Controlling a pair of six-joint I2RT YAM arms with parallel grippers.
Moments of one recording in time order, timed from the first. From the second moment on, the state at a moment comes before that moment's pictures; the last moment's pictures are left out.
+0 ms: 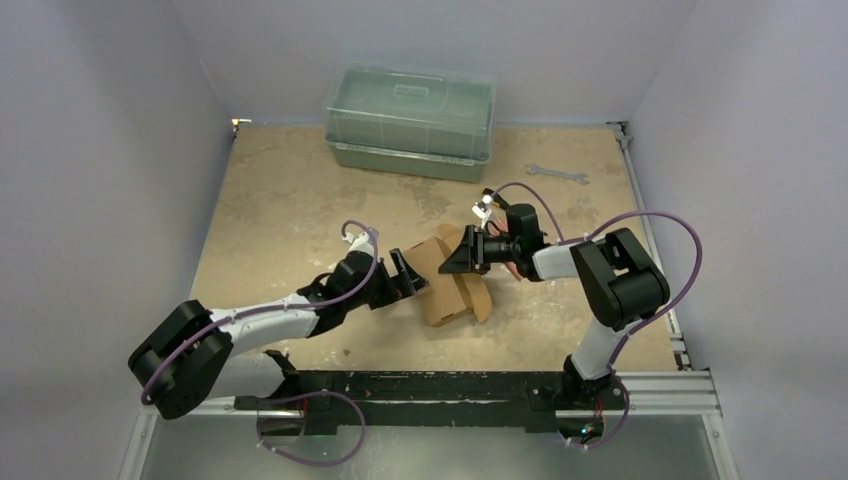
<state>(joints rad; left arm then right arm) -0.77 1.24 0.42 0.25 0.00 -1.03 0.36 1.76 0.66 0.50 -0.95 0.68</state>
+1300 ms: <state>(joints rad) -0.79 1.49 0.60 0.18 -0.02 -1.04 0.31 1.58 0.76 0.16 -0.65 0.27</state>
